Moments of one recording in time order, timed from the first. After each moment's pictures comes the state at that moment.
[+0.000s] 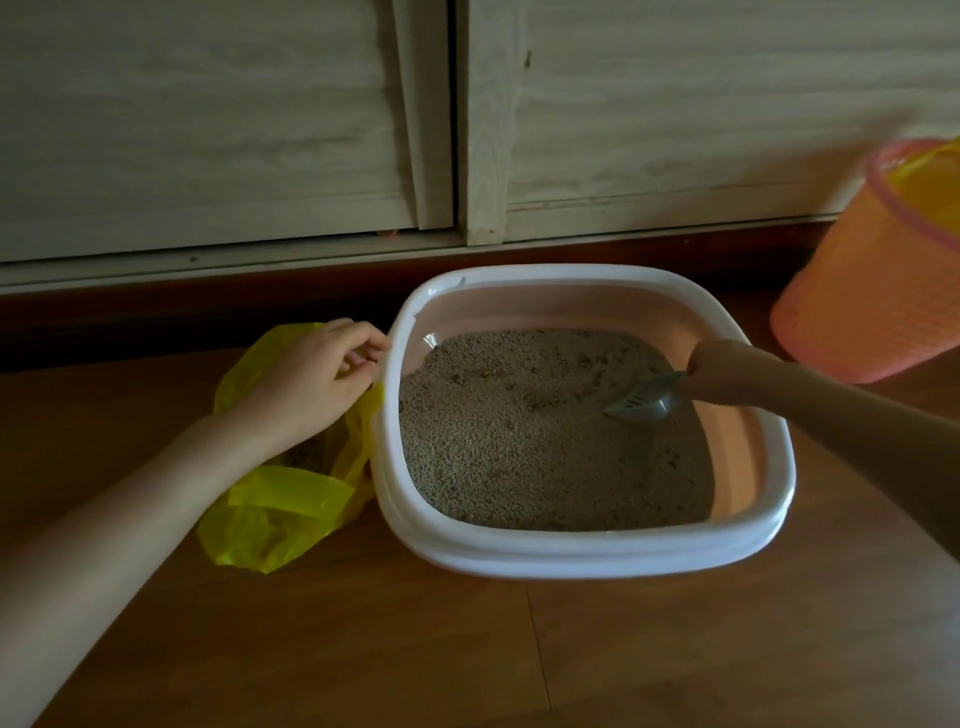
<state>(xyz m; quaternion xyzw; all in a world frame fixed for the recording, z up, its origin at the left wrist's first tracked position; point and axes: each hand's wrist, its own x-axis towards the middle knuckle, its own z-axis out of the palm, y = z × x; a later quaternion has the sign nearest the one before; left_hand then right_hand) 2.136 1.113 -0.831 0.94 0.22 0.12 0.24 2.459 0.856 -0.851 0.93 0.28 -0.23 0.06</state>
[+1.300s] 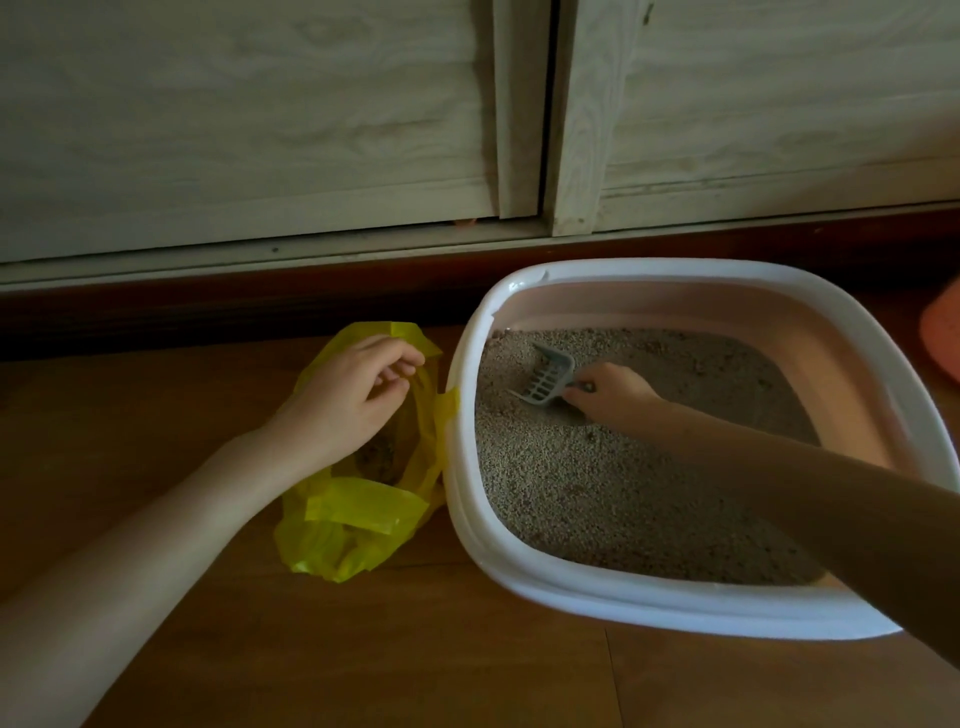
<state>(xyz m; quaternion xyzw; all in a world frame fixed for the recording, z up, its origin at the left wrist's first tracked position) 2.105 1.142 -0.849 0.93 0.25 0.09 0.24 2.367 0.999 -0.947 0.84 0.40 -0.33 -0.15</state>
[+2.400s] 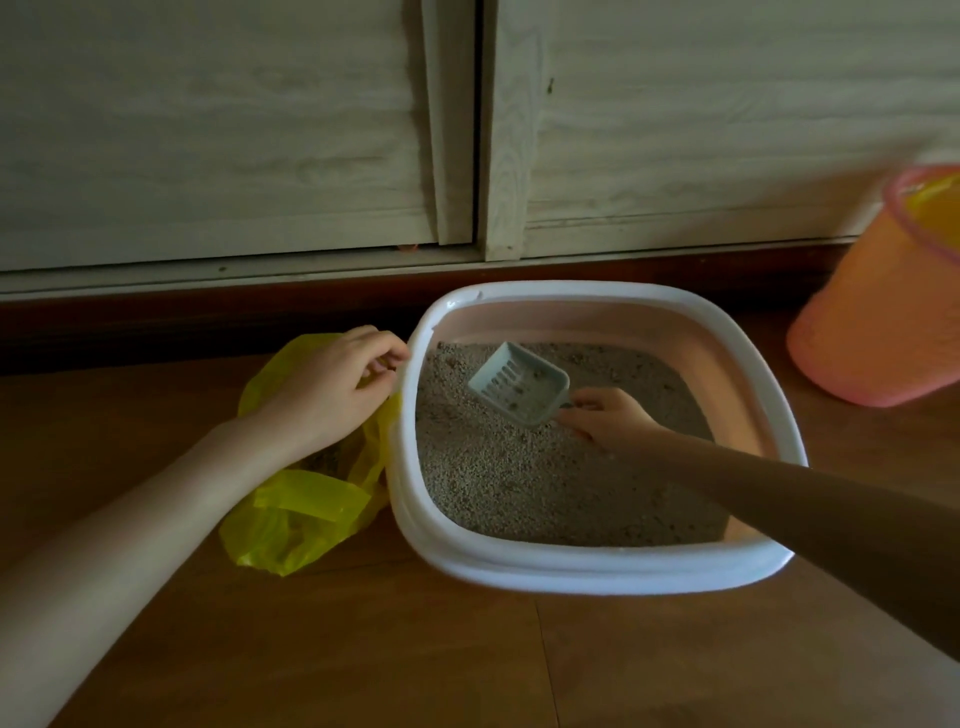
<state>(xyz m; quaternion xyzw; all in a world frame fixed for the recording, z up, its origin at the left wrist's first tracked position) 2.133 1.111 -0.825 0.94 0.20 0.14 0.23 2.359 0.911 -0.889 0.82 0.29 -0.36 -0.33</state>
